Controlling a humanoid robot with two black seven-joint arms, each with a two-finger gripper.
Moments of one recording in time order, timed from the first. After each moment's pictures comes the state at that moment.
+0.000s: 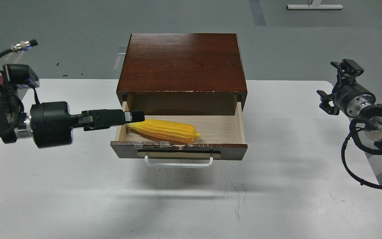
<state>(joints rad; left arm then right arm) -0.64 1.07 -0.56 -1.76 1.16 -0.49 -0.49 0.87 -0.64 0.25 0.86 0.17 0.03 0.27</state>
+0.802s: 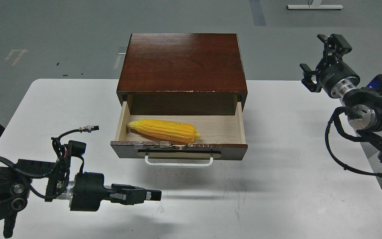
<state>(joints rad) -0.49 0.90 -0.43 -1.71 1.37 -0.49 -0.49 0.94 -0.56 0.25 0.85 0.16 0.06 0.36</state>
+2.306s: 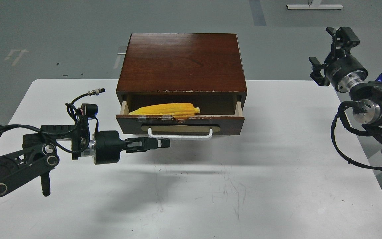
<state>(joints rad) -0.65 0.65 -0.50 -1.34 1.30 -0.49 -0.49 0.95 -0.55 0.25 0.75 0.12 0.08 0.37</state>
